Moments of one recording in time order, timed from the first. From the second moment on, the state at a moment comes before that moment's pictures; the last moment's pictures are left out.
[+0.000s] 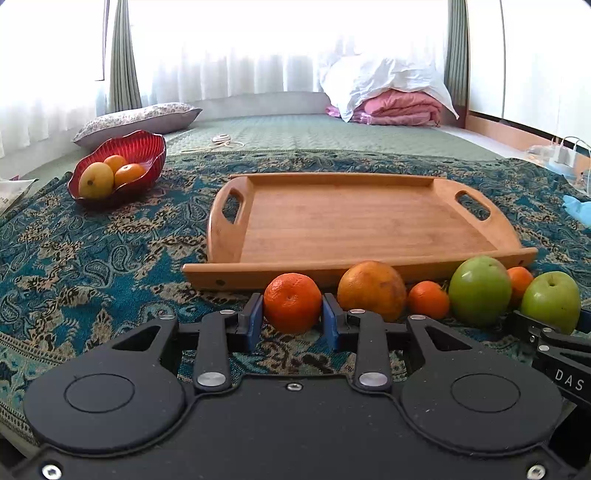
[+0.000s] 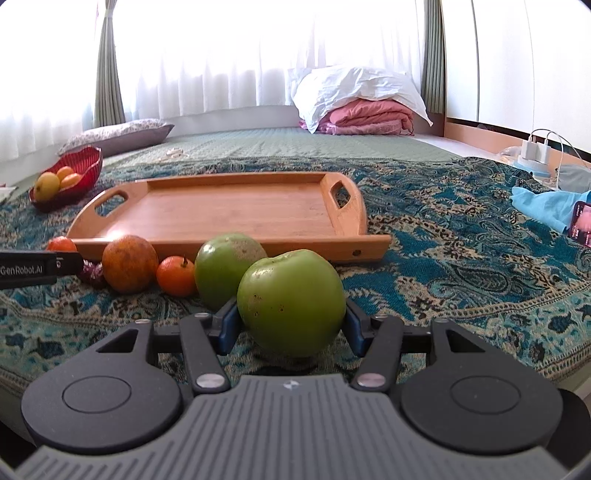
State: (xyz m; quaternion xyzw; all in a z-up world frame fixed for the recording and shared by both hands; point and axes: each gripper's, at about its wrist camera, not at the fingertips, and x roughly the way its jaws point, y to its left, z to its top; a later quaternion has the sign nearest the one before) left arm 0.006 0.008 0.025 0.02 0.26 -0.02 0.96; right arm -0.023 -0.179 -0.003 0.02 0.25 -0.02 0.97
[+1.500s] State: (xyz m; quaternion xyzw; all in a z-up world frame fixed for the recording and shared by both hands) left arm 0.148 0.030 0.057 -0.04 0.32 -0.04 0.95; right arm 0.128 -0.214 0.048 0.07 0.28 0.05 0.96
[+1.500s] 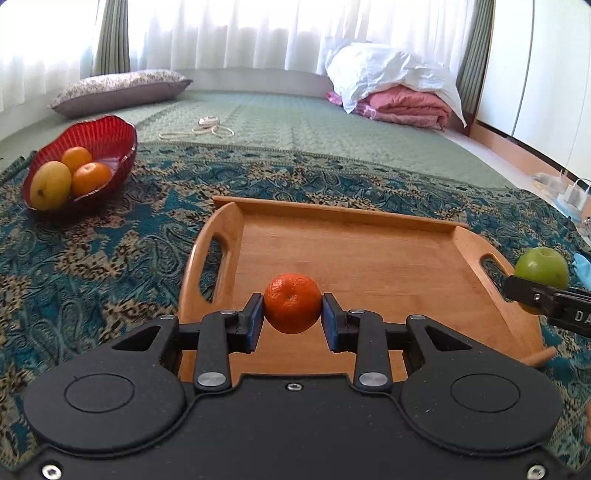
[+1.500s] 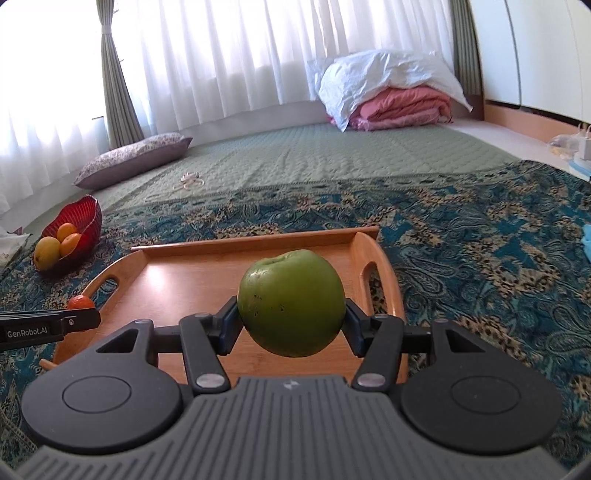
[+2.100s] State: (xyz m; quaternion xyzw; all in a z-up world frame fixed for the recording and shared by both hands) left arm 0.212 0.020 0.030 -0.04 0.37 -0.03 0.93; right arm 0.196 -0.207 0.021 0.07 0.36 0.04 0.93
